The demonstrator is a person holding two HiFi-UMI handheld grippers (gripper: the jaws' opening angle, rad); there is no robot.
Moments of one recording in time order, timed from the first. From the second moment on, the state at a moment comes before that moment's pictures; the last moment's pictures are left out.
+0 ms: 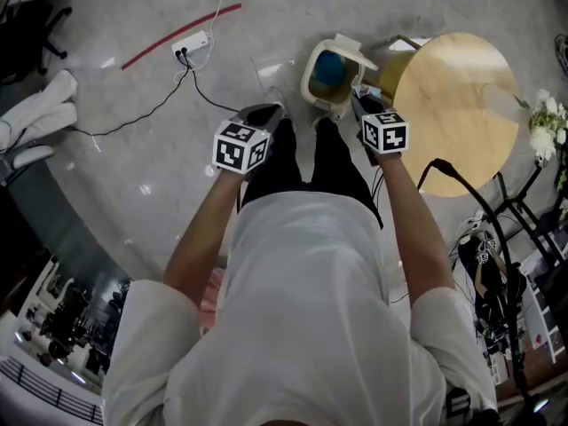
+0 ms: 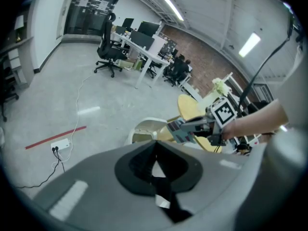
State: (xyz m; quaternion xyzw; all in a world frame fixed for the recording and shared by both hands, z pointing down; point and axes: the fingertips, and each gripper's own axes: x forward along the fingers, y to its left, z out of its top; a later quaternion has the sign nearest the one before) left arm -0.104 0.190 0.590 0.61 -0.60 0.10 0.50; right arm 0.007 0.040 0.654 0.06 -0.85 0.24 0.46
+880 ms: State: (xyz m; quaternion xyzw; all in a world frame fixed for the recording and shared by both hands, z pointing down) left arm -0.094 0.185 0.681 0.60 -0.61 0.15 0.49; right arm -0.002 0.048 0.773 0.06 -0.83 0.28 0.48
